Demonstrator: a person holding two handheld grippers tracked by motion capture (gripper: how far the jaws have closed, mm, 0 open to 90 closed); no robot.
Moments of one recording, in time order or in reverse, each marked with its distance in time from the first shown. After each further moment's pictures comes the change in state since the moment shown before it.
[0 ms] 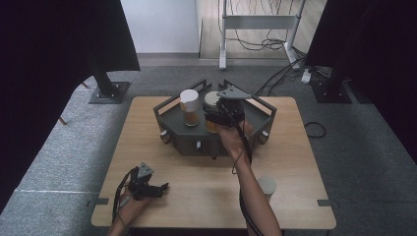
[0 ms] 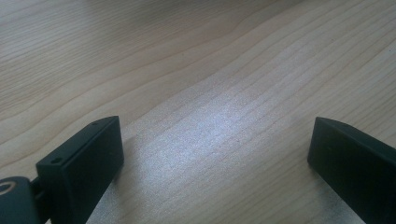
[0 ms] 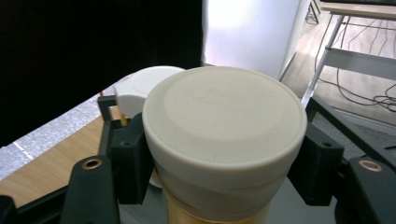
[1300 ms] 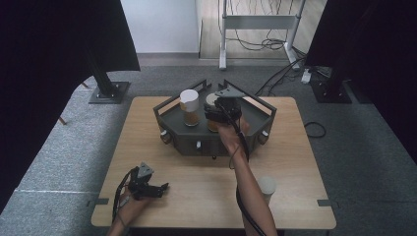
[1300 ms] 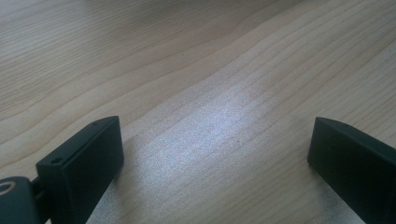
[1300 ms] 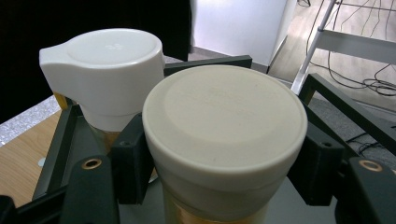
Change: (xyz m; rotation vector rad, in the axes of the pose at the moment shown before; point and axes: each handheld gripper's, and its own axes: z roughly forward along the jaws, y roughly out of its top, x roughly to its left) left arm 0.000 0.000 0.000 -0.001 0.000 -0.001; right arm -0.007 -0.009 0.038 0.068 -0.041 0.007
